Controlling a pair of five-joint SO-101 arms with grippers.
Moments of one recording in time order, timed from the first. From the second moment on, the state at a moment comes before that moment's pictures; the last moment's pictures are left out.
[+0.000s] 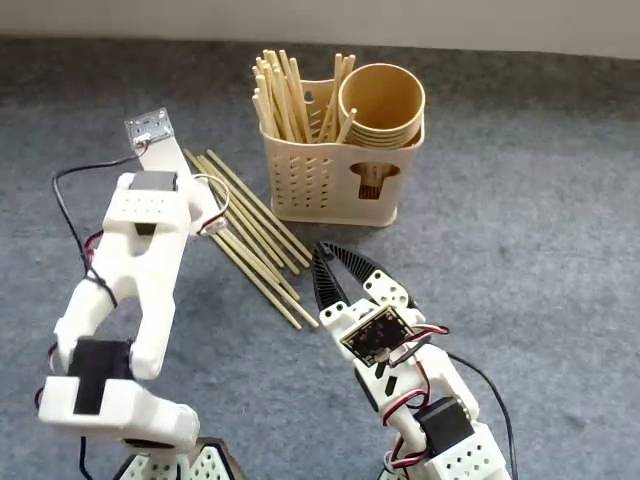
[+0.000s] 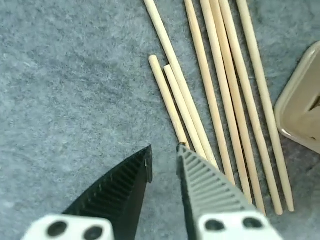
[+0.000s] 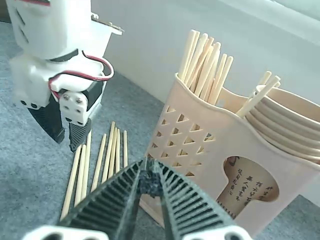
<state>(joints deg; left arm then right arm) -4.9 0.7 21.7 59.4 31.3 -33.4 -104.1 96.0 18.1 24.0</state>
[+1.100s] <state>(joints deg) -7.3 21.1 5.6 65.5 32.8 -33.4 -104.1 96.0 18.1 24.0</state>
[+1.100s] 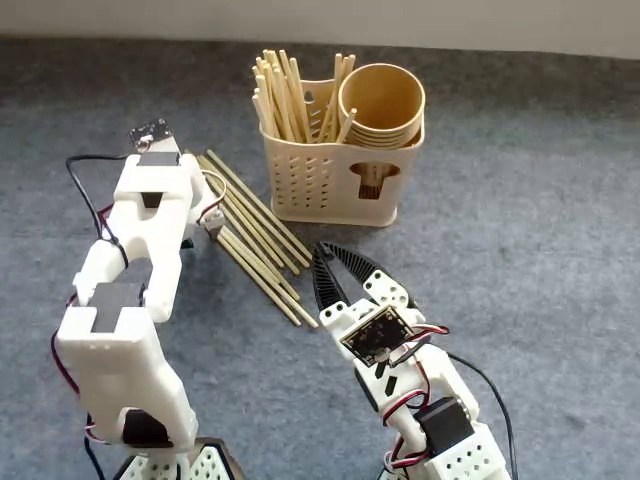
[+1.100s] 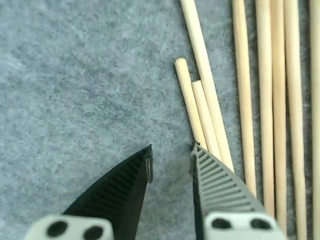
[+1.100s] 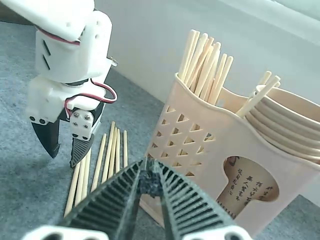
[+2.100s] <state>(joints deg) -4.7 38.7 -17.8 81.5 33.1 -33.4 -104.1 96.0 18.1 24.0</state>
